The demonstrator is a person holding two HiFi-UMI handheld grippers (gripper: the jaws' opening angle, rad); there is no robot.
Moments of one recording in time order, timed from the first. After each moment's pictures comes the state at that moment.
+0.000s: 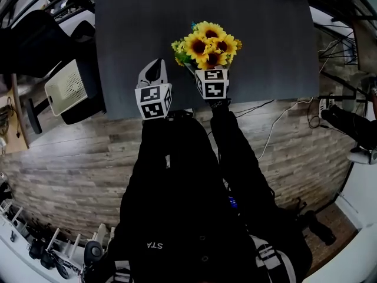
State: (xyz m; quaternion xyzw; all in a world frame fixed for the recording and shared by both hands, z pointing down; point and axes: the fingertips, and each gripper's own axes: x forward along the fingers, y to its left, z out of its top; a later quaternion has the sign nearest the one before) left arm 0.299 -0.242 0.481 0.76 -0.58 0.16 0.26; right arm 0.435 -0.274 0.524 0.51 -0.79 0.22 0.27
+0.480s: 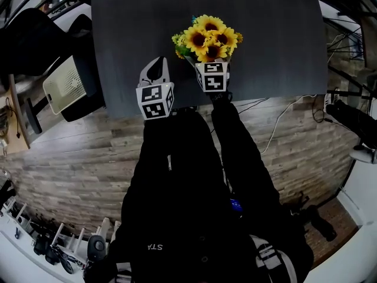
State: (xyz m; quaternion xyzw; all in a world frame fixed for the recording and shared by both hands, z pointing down) left arm 0.297 -0.237 0.516 0.75 -0.57 0.17 0.28; right arm 0.429 -0.283 0.577 0.51 -0.78 0.22 0.28
